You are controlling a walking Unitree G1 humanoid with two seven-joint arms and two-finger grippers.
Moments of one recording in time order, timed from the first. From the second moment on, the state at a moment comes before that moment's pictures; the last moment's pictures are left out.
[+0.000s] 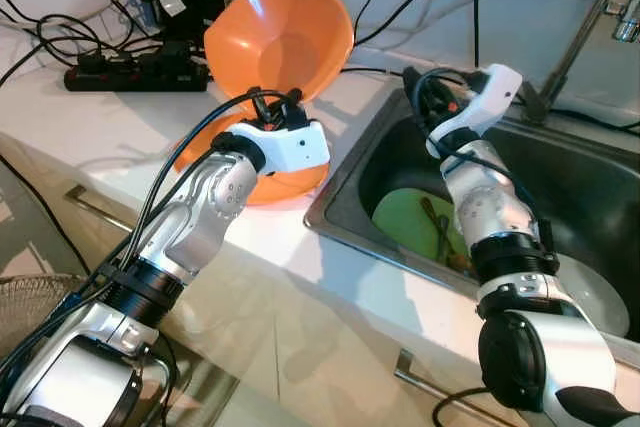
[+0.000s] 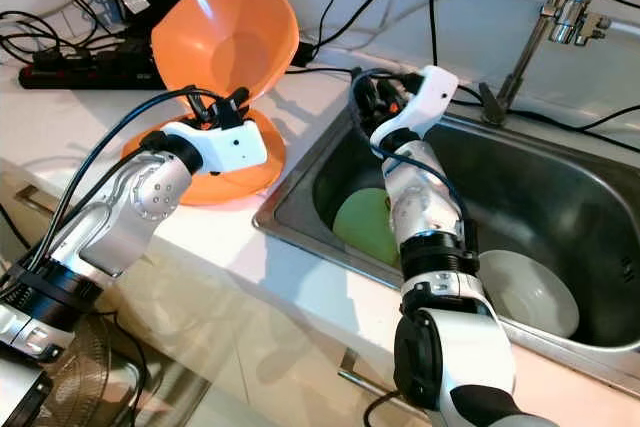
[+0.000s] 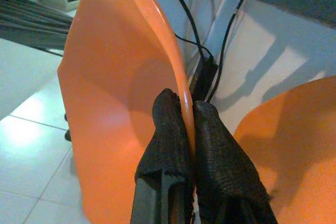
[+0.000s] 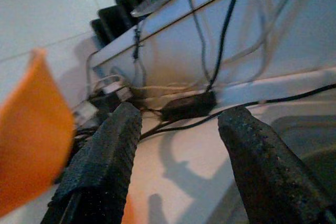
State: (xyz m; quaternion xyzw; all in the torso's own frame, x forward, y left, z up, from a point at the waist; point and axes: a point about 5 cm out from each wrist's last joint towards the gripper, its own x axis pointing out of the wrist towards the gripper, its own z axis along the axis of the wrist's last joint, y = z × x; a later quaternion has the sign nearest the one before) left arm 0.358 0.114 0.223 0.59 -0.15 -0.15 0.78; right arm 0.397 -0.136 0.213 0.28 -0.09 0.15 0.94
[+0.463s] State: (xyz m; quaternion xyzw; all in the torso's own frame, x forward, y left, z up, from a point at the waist) left arm 0.357 0.112 0.221 0.59 -0.14 -0.16 0.77; right arm 0.386 -0.116 0.224 0.29 -0.09 0.25 0.92
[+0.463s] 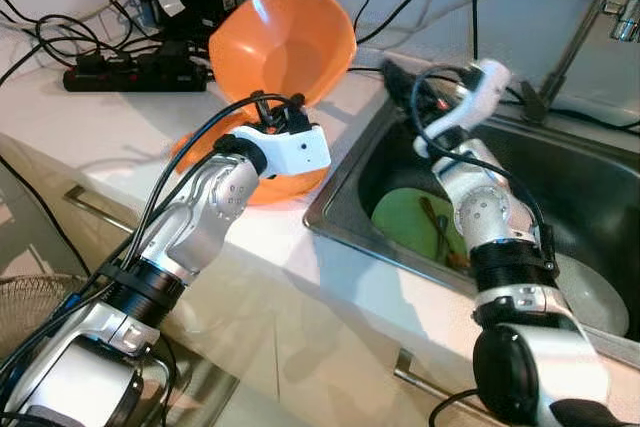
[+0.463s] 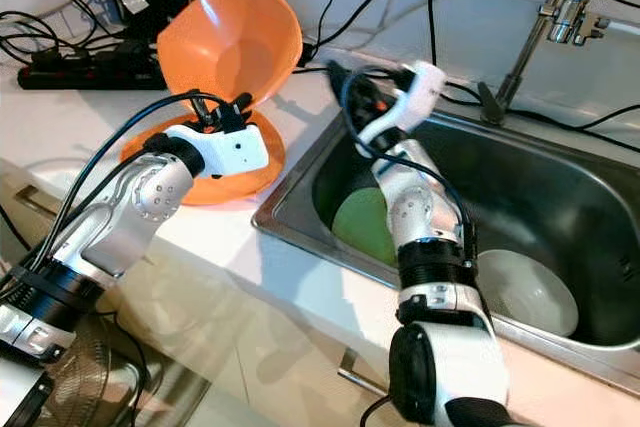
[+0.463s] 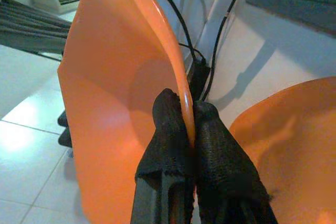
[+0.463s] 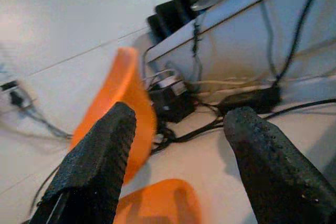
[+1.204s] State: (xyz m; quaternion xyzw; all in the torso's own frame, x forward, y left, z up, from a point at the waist) left arm 0.356 0.091 0.204 0.60 -0.14 -0.20 0.76; right arm 0.375 -0.096 0.227 0.31 -0.07 0.30 0.90
